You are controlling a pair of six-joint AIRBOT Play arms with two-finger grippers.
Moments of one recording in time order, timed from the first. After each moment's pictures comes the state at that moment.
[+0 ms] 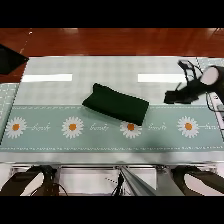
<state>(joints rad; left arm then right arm) 0.04 -0.87 1.47 1.14 -1.38 -1.39 -0.05 -1.21 0.99 -1.33 1.21 1.51</state>
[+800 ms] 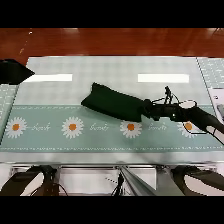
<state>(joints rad) 0.04 -0.87 1.36 1.19 -1.40 -1.42 0.11 -1.29 0.62 -0.36 0.73 1.24</state>
